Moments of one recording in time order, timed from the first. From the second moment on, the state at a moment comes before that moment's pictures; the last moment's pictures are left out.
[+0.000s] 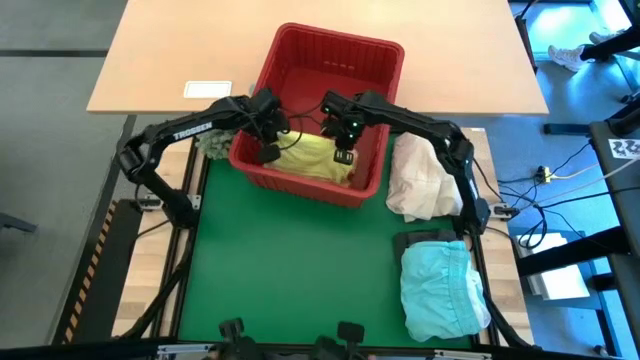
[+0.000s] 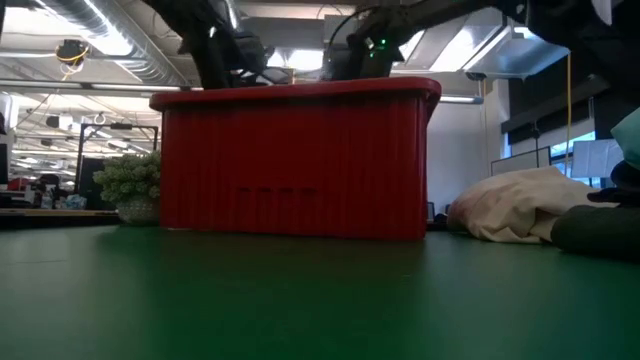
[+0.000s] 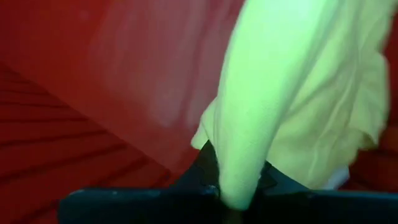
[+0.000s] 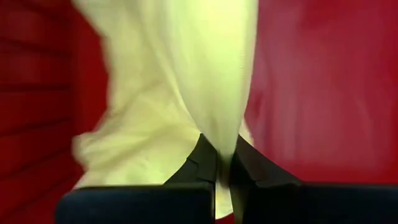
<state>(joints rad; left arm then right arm) 0.71 1.56 1.27 -0.82 -0.03 0.42 -0.49 2.13 2.03 -1.21 -0.09 -0.34</state>
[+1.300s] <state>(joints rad) 0.54 1.19 1.36 -0.75 -0.16 0.48 -0.50 1.89 2.33 -1.38 0.03 -0.31</state>
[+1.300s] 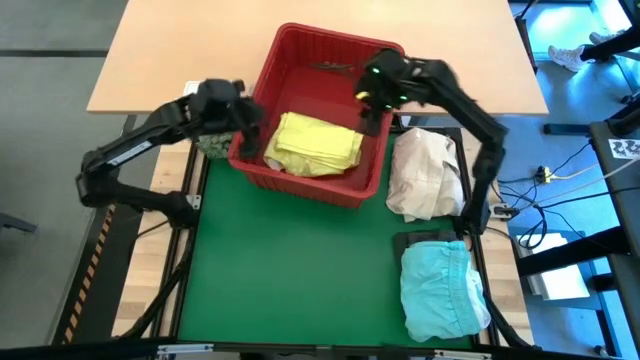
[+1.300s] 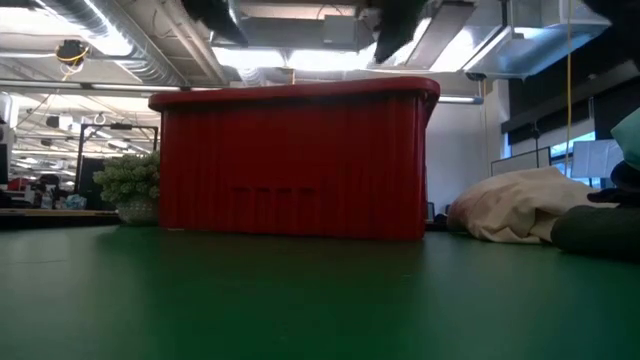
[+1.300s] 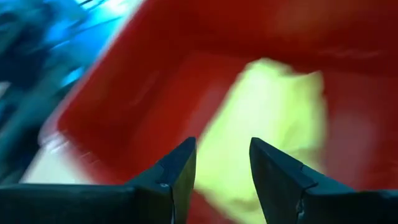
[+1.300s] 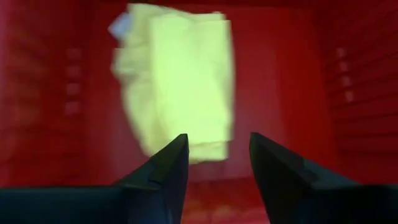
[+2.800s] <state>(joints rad) -0.11 1.16 1.04 -0.52 -0.32 0.10 0.60 1.40 1.38 -1.44 -0.35 0.70</state>
